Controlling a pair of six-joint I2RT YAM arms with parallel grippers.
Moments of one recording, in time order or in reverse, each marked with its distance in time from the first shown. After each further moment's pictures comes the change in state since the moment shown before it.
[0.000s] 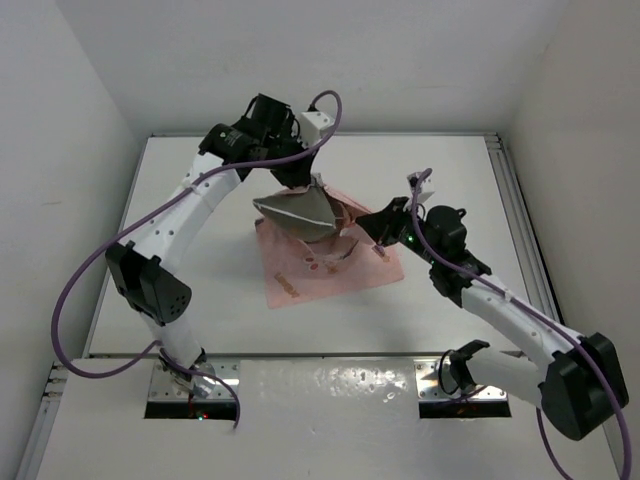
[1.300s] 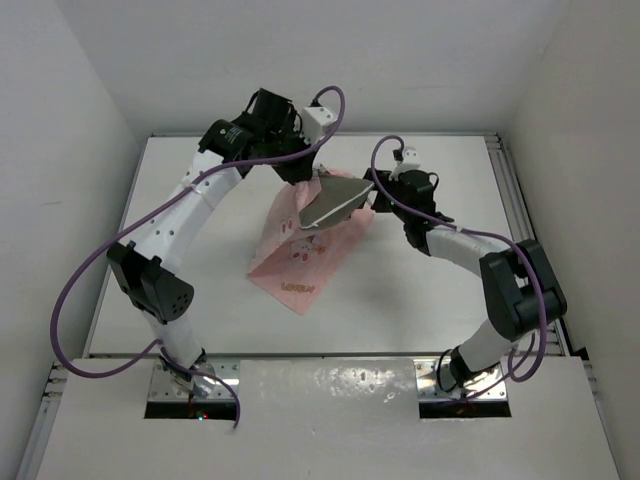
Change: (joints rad) left arm -0.025 0.016 0.091 -0.020 -0.007 0.016; right arm -0.118 0.535 0.272 0.098 0.158 -0.147
